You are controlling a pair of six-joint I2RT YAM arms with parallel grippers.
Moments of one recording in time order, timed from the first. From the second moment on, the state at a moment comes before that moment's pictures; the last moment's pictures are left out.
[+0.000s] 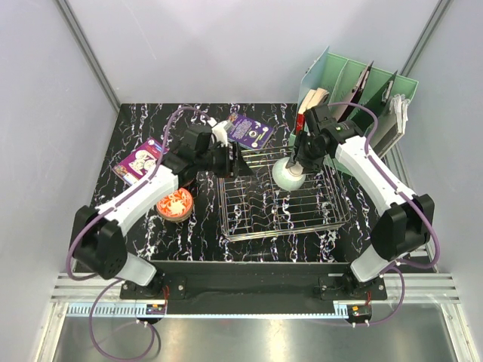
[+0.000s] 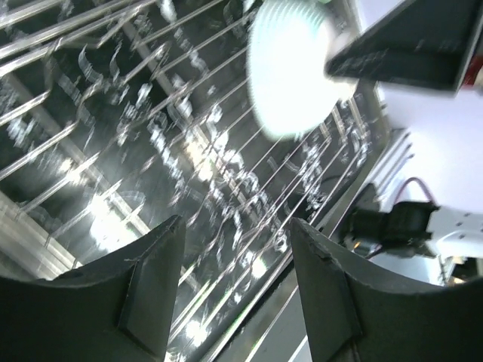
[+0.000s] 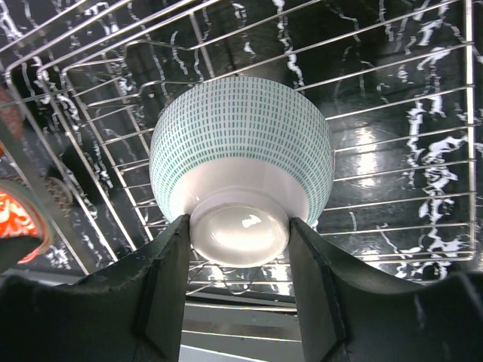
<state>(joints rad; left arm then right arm) -0.53 1.43 1.15 -0.35 0.48 -0.52 0.38 1.61 1.53 -0.99 -0.05 0.65</state>
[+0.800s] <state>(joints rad) -0.49 1.72 1.12 0.21 0.78 -0.80 0.35 1.60 1.53 -0.88 -0.20 0.66</state>
